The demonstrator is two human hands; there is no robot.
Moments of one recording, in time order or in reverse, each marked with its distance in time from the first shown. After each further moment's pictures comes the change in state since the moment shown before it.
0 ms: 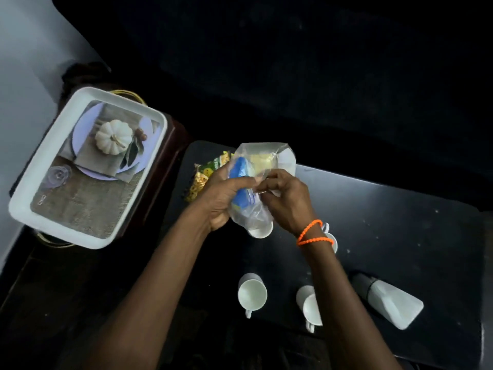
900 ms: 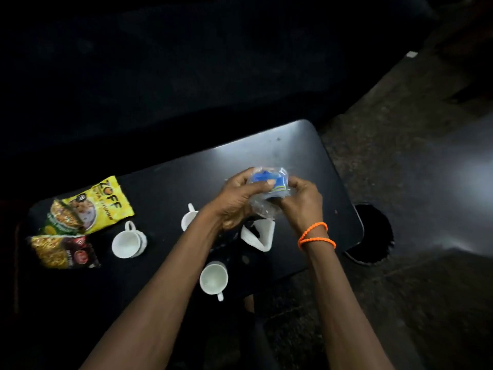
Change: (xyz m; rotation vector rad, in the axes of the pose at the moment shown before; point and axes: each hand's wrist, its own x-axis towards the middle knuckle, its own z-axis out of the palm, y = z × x) left_hand -0.026 -0.150 0.307 0.269 -0.699 -0.247; right_hand -0.208 0.177 -0.204 0.231 0.735 0.570
